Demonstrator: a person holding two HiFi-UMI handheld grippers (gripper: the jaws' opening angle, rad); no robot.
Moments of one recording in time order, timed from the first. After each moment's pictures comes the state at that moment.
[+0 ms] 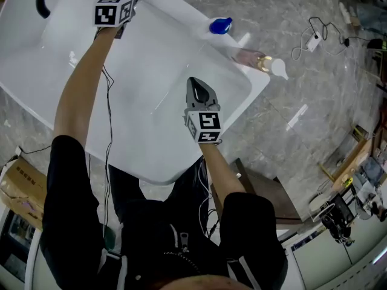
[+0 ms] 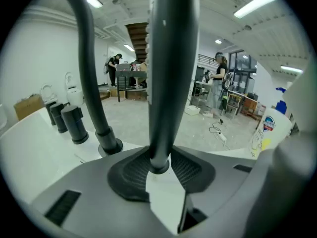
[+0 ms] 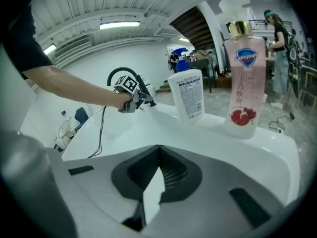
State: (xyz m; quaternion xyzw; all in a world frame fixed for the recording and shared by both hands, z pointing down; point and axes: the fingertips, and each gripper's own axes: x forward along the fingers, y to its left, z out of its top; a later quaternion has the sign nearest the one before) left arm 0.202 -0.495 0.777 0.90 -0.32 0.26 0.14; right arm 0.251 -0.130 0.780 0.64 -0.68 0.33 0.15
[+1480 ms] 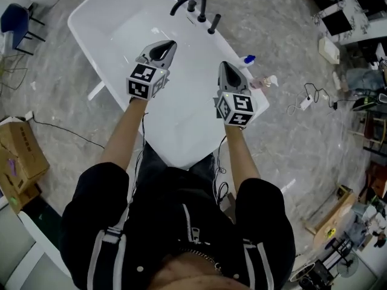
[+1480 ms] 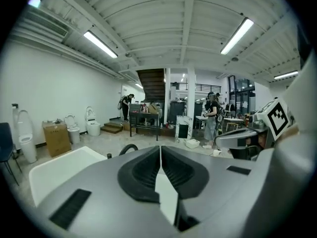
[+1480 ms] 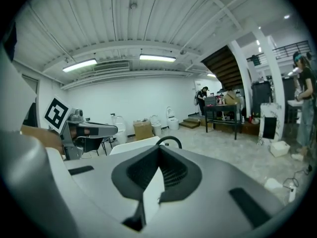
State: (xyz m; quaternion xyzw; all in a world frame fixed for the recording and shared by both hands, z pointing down) left arm -0.003 -0.230 0.383 0.91 -0.40 0.09 0.08; right arm 0.148 -0.164 0.420 0.59 -0.79 0.14 0.08
